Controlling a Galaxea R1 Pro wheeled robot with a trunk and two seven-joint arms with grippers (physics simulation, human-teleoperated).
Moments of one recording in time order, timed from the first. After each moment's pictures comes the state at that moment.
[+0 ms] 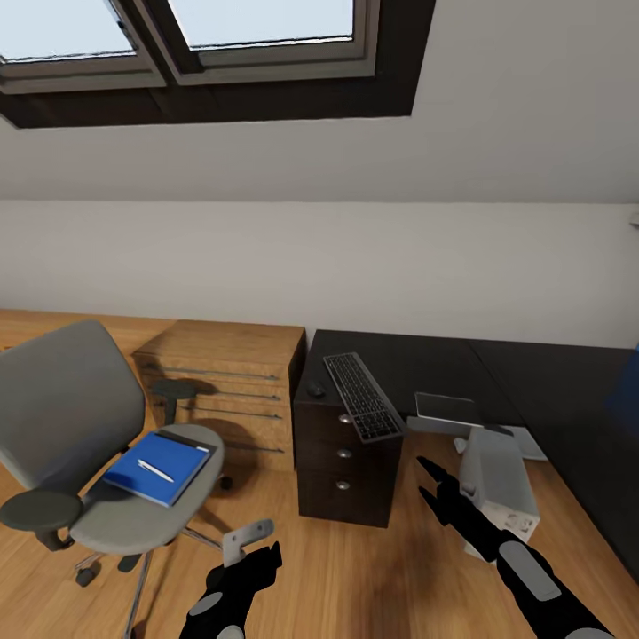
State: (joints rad) left arm -0.10 0.05 -0.57 -1.50 0.78 0.35 0.83; right arm -0.47 -0.19 0.04 -0.59 -1.31 0.44 0.60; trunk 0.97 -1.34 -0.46
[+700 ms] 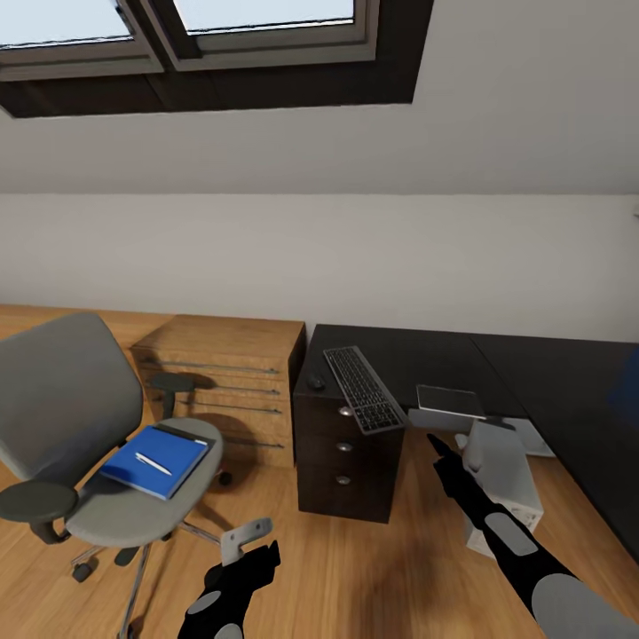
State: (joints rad) left arm -0.10 0.05 -0.56 -1.50 0.77 0.35 0.83; right arm -0.63 -0.17 0.04 -0.39 -1.31 0.16 0.55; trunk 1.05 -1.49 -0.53
